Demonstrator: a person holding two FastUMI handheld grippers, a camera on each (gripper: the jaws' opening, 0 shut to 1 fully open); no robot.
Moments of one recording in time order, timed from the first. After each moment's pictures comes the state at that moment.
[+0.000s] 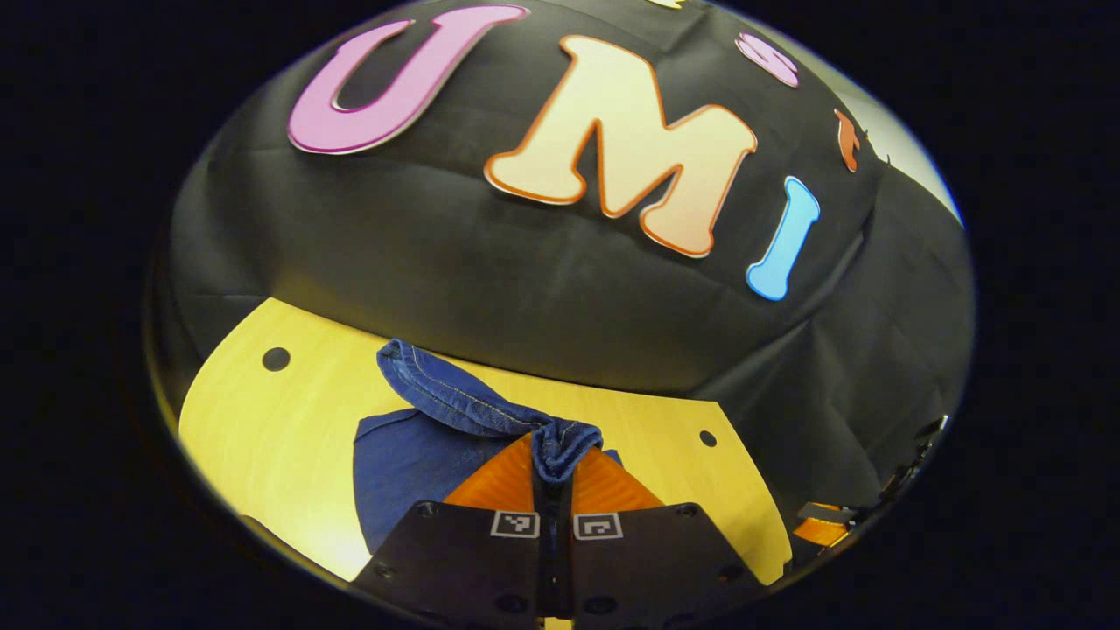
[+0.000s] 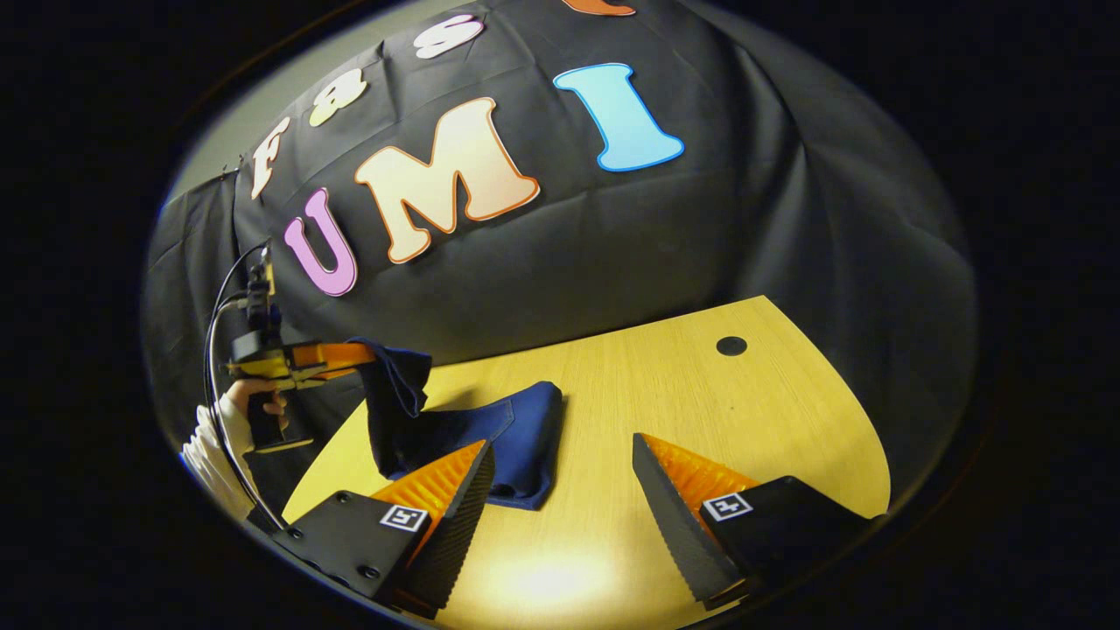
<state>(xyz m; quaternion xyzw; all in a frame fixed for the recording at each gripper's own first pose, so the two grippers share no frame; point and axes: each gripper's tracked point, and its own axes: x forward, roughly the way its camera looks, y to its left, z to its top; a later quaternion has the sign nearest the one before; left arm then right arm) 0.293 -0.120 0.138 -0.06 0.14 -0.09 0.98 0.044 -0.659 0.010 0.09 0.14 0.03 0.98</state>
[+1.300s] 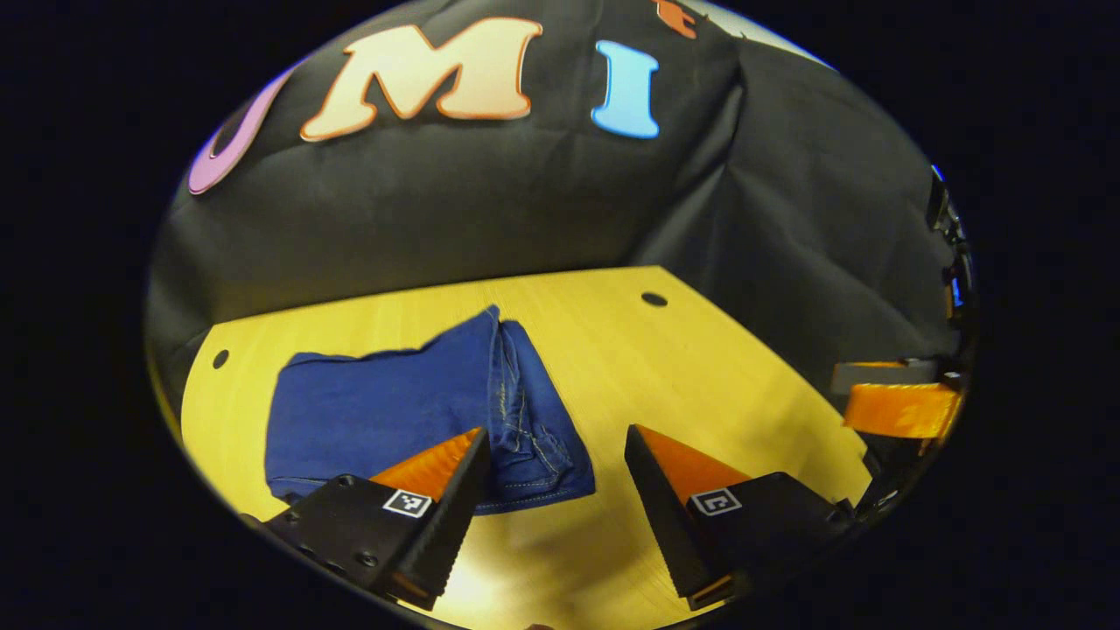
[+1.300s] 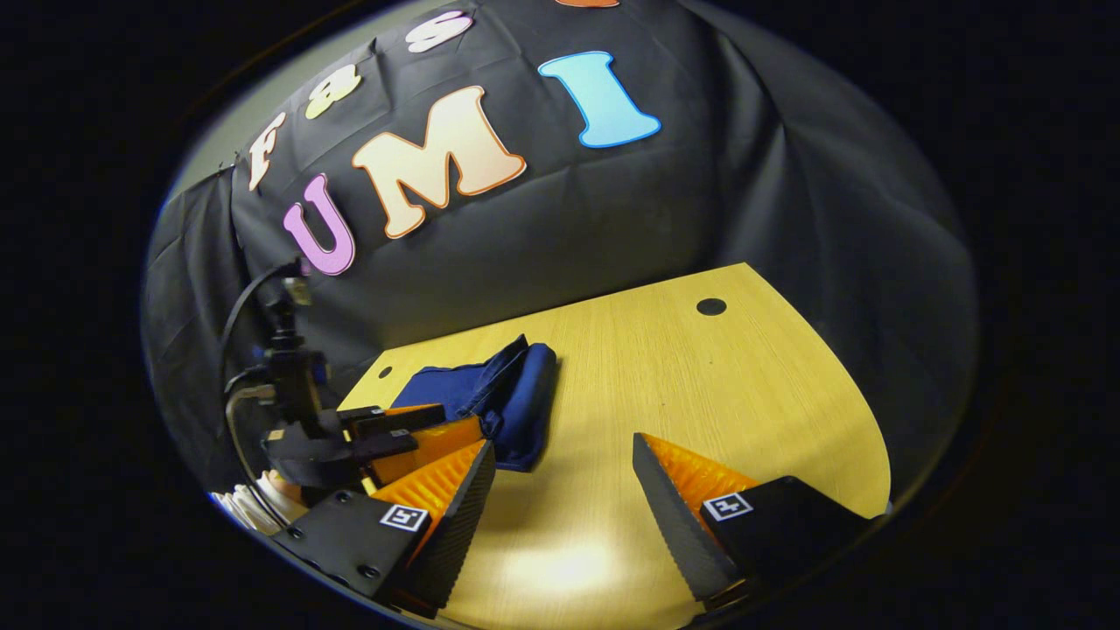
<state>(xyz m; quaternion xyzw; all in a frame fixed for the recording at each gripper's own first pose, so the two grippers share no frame) 0.201 -0.212 0.008 0.11 0.15 -0.15 0.97 -0.003 -0.658 -0.022 0.10 0.17 0.02 0.98</state>
